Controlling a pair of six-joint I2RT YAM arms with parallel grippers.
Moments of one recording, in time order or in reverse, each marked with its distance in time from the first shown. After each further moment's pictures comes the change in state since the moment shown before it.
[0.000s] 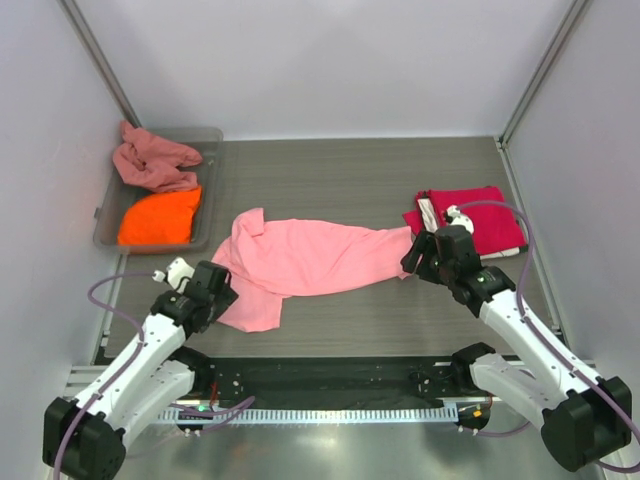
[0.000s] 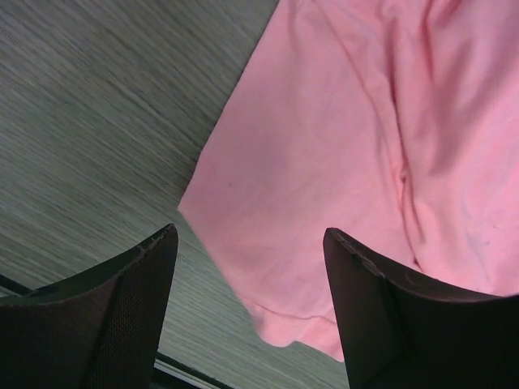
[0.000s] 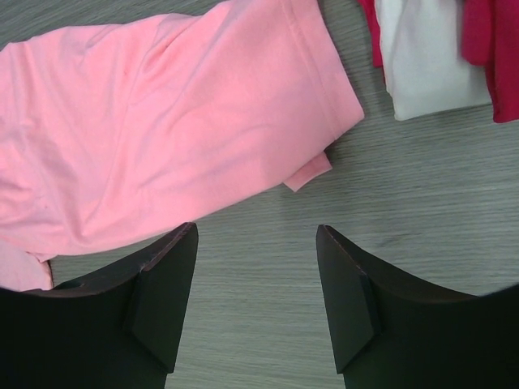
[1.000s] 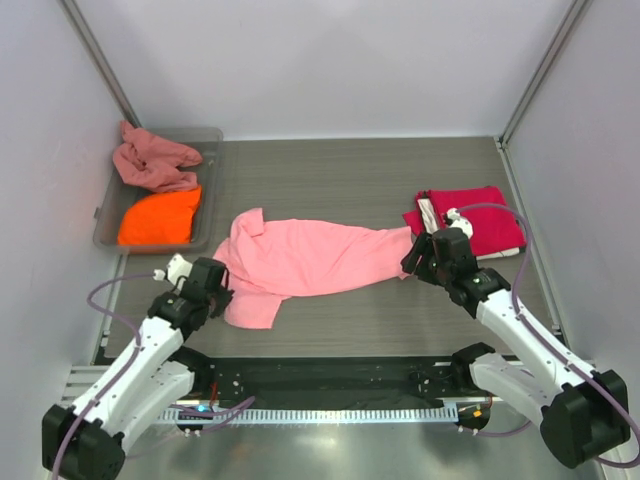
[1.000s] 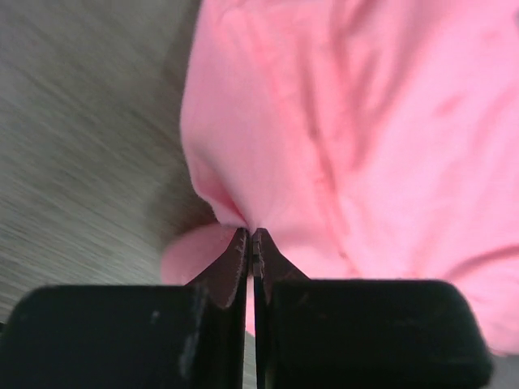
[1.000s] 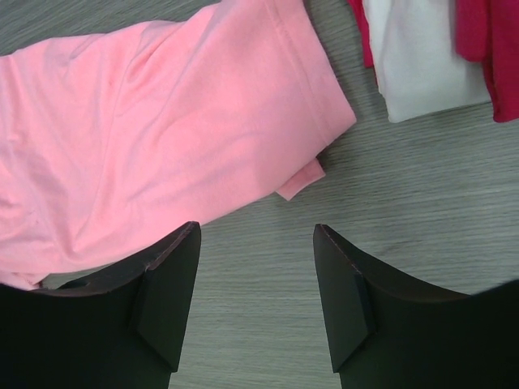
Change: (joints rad) left arm 0.000 0.013 -0.072 0.139 0.071 -0.098; right arm -0.001 0.011 -0.051 0.070 0.014 0.030
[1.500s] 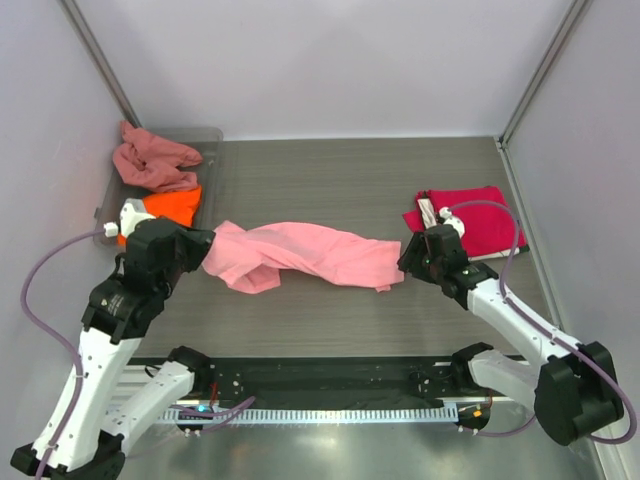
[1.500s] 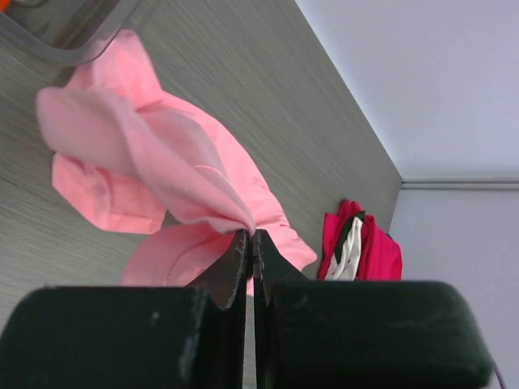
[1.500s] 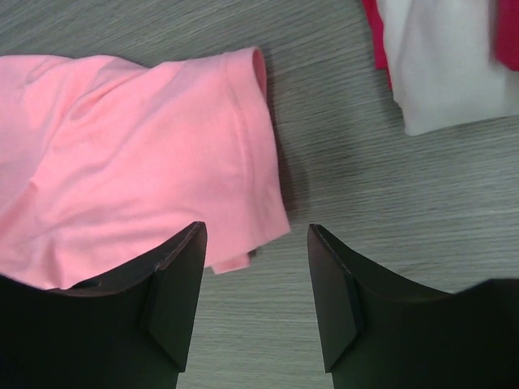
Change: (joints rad) left arm 0.000 -0.041 0.672 -0.197 0.003 0.097; right arm 0.000 0.121 -0.012 0.087 0.009 0.010
